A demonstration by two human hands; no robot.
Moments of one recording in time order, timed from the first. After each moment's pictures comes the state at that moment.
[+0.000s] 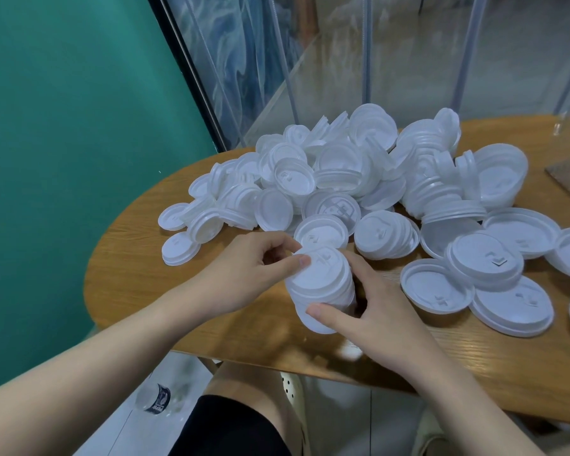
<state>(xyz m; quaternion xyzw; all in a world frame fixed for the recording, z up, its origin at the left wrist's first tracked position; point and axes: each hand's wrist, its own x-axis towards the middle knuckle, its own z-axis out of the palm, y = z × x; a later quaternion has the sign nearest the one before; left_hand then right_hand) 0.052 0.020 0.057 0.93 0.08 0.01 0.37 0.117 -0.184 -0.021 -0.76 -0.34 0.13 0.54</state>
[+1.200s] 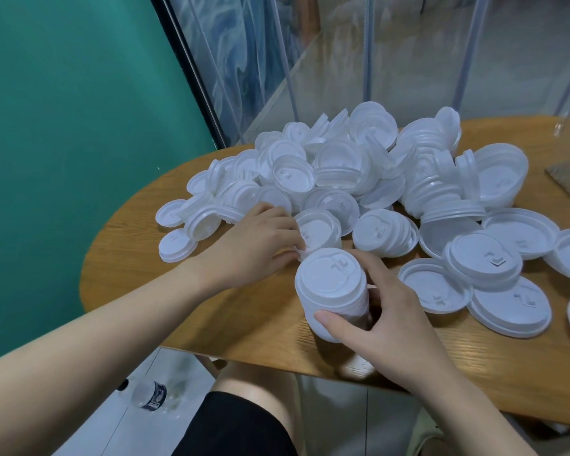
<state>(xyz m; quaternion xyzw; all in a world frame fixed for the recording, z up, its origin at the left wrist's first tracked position) 0.099 0.060 0.027 0.98 -0.18 0.11 -0.02 0.109 -0.199 -0.026 -0.76 -0.32 0.09 0.56</state>
